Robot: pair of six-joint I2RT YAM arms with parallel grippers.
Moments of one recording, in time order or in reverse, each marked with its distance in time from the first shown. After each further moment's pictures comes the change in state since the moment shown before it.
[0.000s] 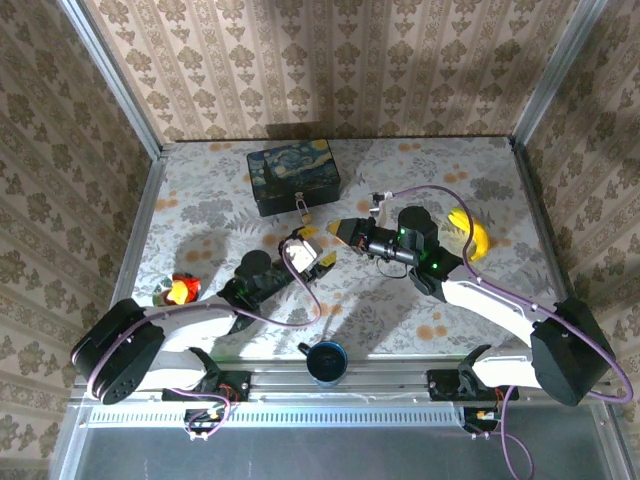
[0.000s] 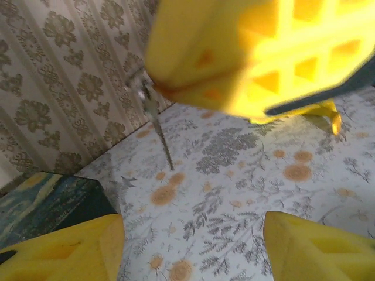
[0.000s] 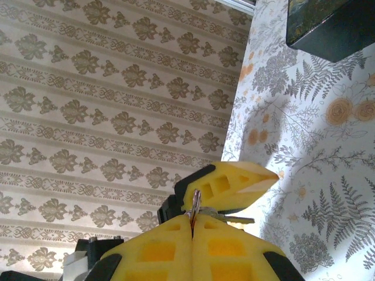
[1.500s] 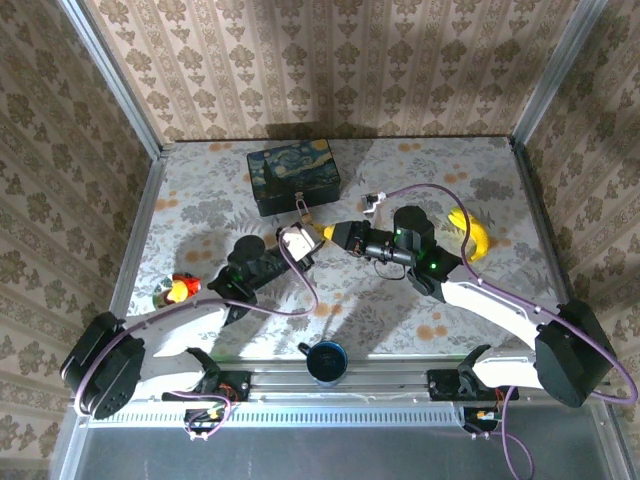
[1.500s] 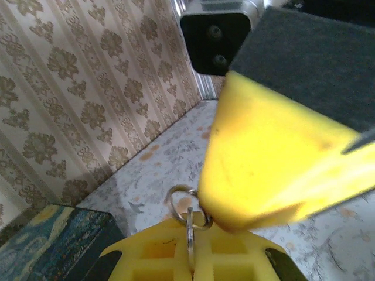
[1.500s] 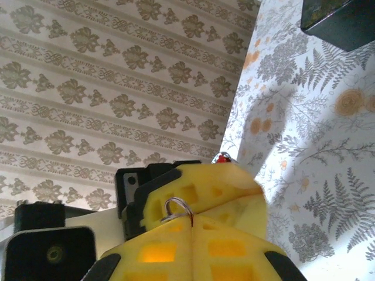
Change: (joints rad) left arm 0.047 -0.118 0.113 -0.230 0.112 0.038; right arm 0.025 -0.010 0.037 -0.077 0.002 -0.063
